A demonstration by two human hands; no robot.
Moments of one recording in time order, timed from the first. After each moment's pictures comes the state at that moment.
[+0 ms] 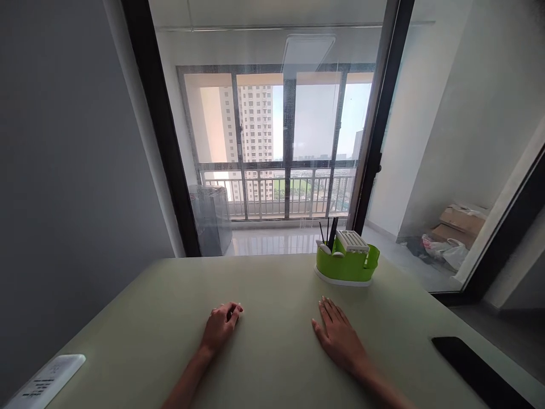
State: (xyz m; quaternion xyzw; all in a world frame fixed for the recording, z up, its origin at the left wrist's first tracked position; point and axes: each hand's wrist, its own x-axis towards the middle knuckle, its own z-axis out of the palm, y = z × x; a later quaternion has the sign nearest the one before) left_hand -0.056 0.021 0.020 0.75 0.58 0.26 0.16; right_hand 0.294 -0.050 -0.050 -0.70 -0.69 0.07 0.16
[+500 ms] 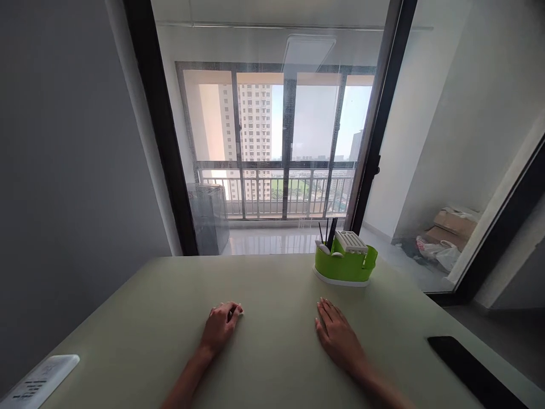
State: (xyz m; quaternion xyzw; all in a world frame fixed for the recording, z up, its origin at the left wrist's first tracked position) left_hand -0.055 0.021 0.018 0.77 0.56 0.27 0.15; right_hand 0.293 -0.053 -0.046 -0.69 -0.70 0.03 0.18
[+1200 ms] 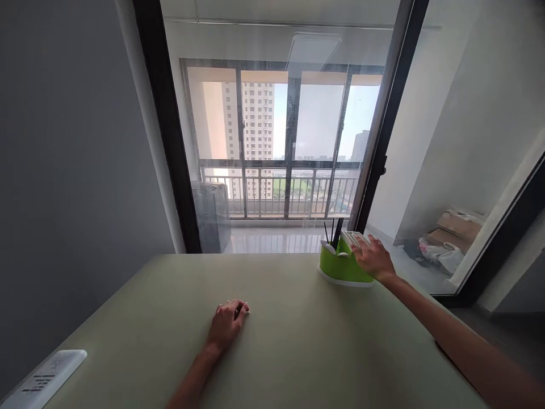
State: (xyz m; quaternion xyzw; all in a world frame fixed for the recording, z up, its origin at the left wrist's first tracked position) left_hand -0.055 0.026 0.011 0.77 0.55 0.27 0.16; right_hand 0.423 0.049 0.083 -0.77 -0.56 -0.16 0.25
